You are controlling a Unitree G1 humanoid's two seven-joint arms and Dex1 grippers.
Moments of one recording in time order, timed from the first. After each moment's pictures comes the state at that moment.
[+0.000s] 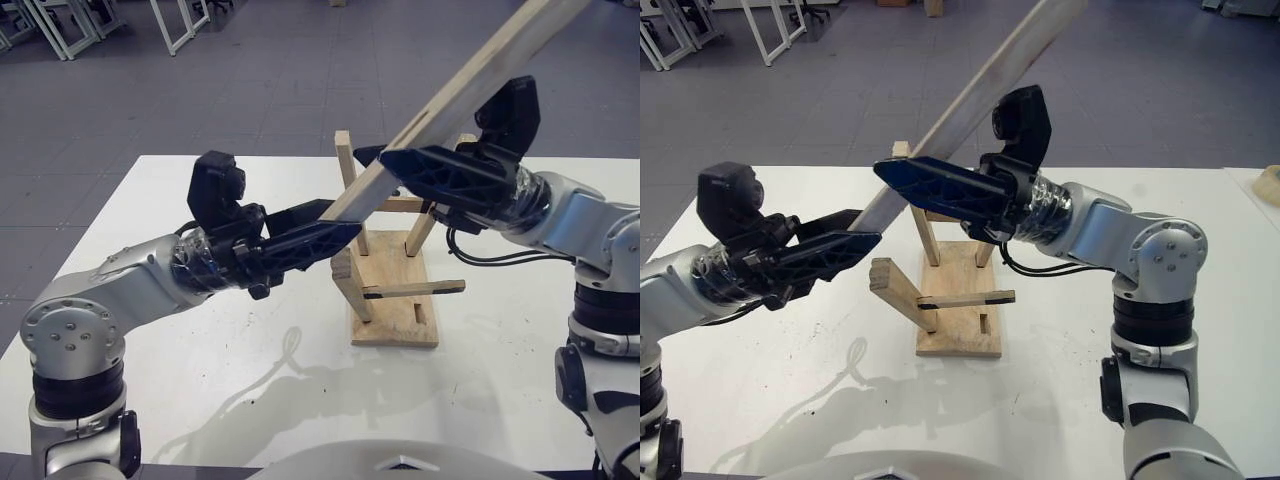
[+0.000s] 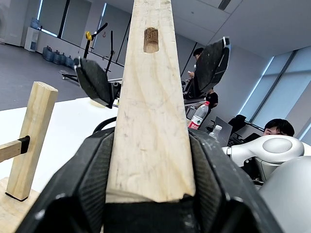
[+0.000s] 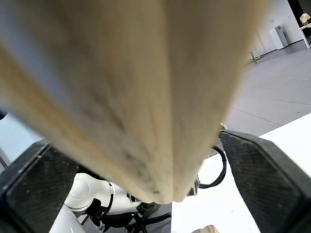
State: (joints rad) left arm -0.27 0.71 0.21 -0.58 -1.68 0.90 -0.41; right arm -0.67 -0.50 -0.05 -0.24 1.81 1.05 0.34
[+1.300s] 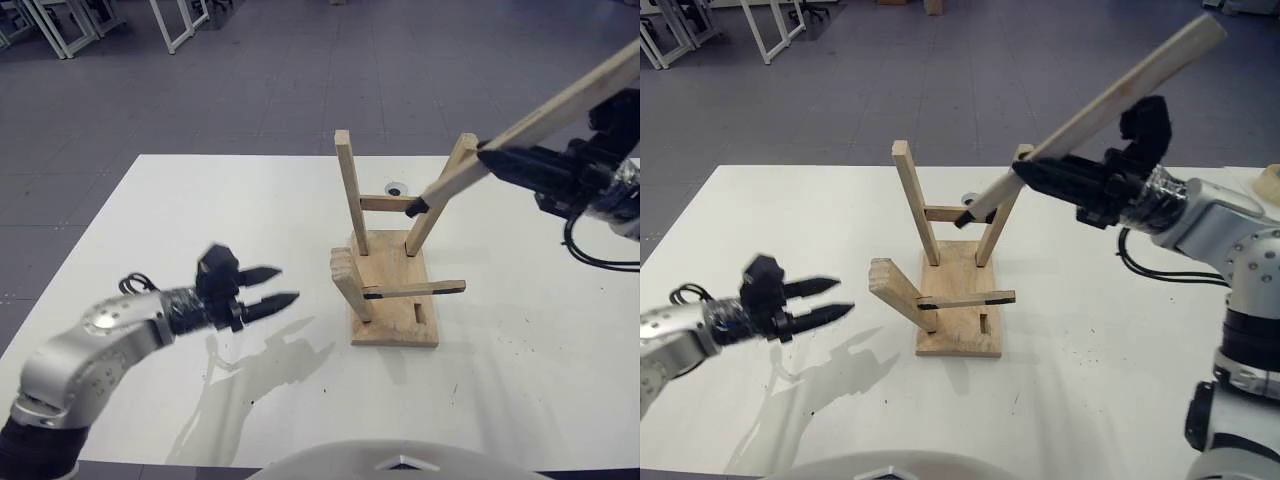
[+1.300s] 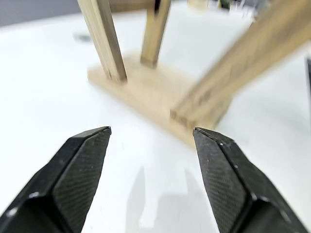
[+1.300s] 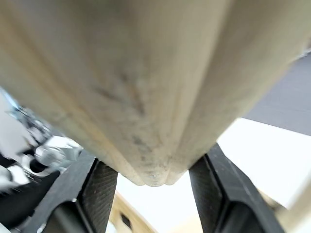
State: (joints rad) left arm 0.19 0.91 0.04 -0.49 -0.75 0.60 -0.75; right arm -0.46 -0.94 -0.21 -0.13 1.19 0.92 0.87
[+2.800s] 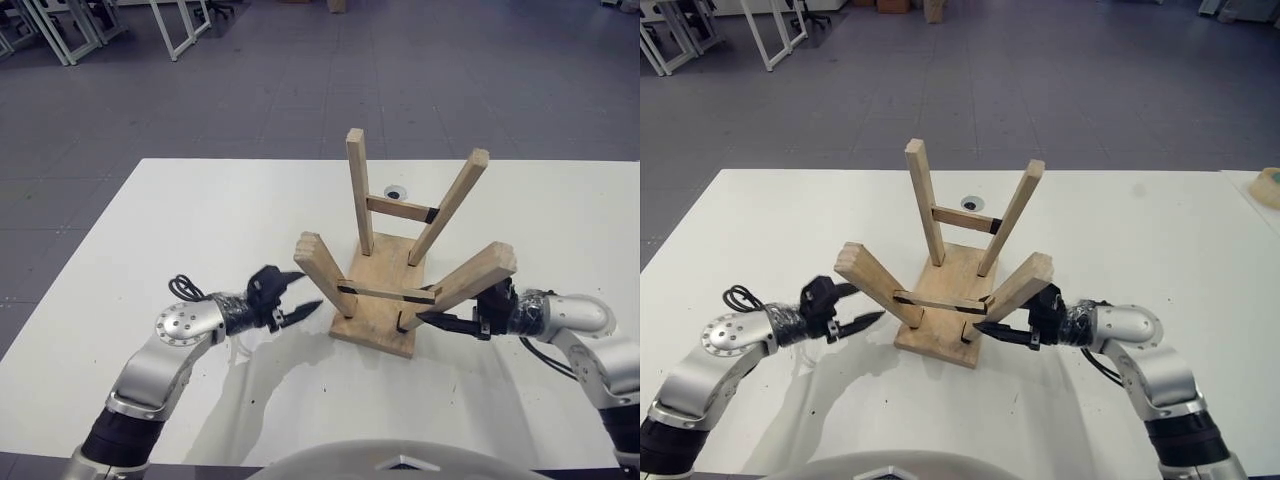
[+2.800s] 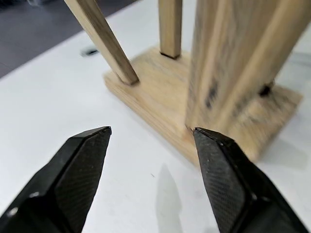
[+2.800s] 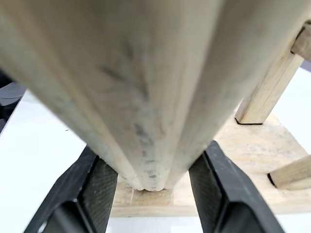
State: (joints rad) left arm 0.07 0.62 -0.02 -0.39 -0.35 0.34 -0.69; right arm 0.04 -0.68 0.09 -0.25 0.47 0.19 1.08
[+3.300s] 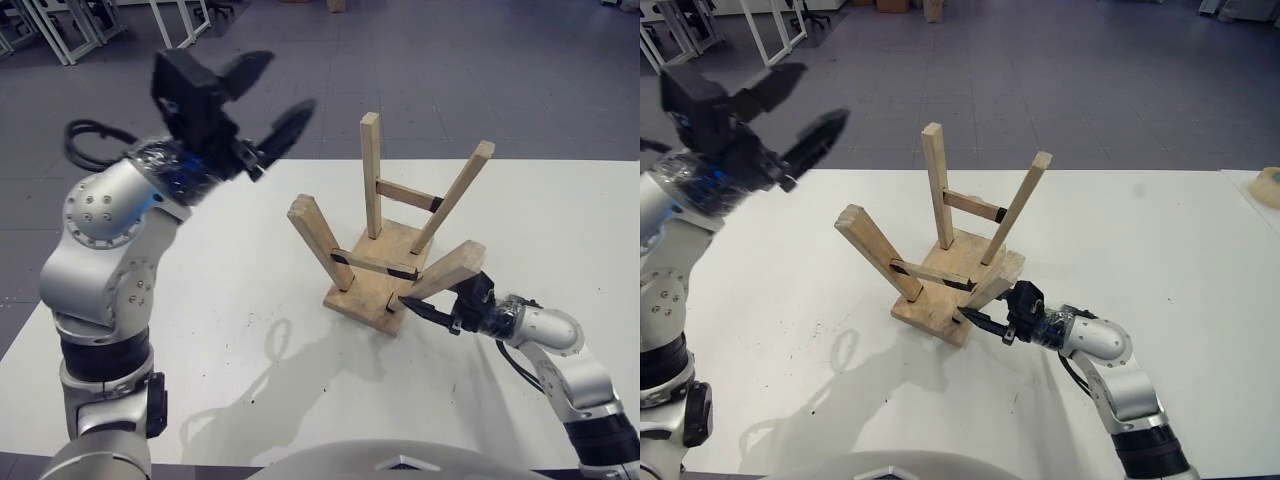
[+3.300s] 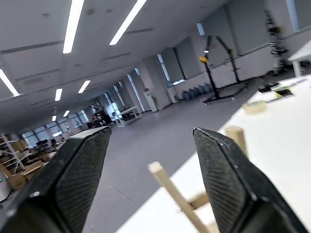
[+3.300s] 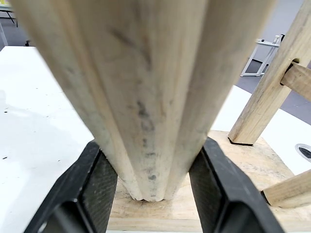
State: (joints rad) left arm -0.49 0.62 0.06 -0.61 -0.55 0.61 -0.49; right arm 0.04 -0.54 0.13 -0.23 0.33 0.05 0.89
